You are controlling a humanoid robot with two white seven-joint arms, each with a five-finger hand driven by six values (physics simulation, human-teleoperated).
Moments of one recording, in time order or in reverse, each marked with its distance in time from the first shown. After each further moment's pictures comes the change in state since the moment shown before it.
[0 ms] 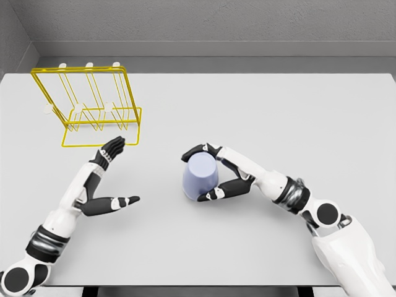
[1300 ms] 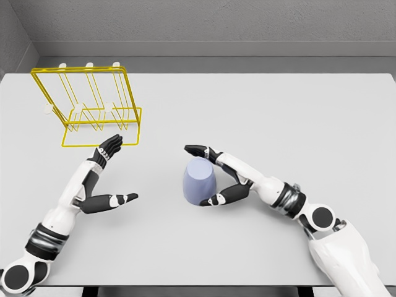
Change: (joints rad) left arm -0.012 -0.011 -0.002 0.024 0.007 0.000 0.001; right arm -0.005 0.021 0.000 0.098 0.013 -0.007 0.000
